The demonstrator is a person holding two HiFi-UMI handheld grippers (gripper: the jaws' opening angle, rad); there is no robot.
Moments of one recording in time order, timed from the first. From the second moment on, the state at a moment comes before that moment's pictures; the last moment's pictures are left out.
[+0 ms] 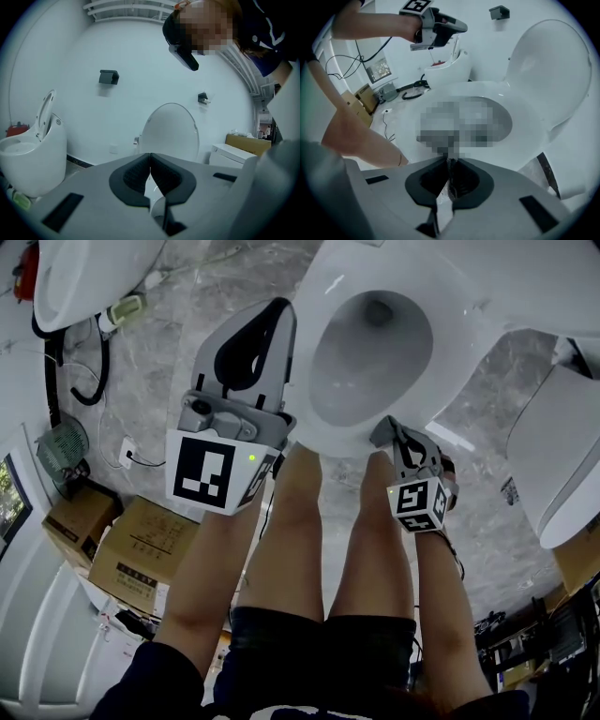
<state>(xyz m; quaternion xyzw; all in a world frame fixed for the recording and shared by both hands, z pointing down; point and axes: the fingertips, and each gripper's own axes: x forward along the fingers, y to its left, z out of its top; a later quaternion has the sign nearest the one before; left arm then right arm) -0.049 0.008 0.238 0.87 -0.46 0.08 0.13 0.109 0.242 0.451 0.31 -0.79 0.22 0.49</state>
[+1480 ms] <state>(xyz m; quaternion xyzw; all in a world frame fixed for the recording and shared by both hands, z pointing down) 0.001 0.011 0.241 0.88 -0.45 0.09 0.13 0.051 0.281 0.447 0.18 -0.88 0.18 0.39</state>
